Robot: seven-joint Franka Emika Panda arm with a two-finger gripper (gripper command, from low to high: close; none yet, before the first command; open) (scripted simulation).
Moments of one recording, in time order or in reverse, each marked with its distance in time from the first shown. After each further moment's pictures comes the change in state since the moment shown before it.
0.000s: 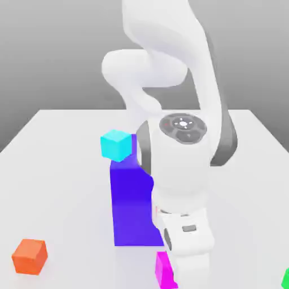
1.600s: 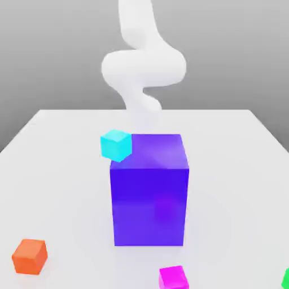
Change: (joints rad) arm 0.260 -1.054 0.091 0.027 -0.088 -0.416 1.243
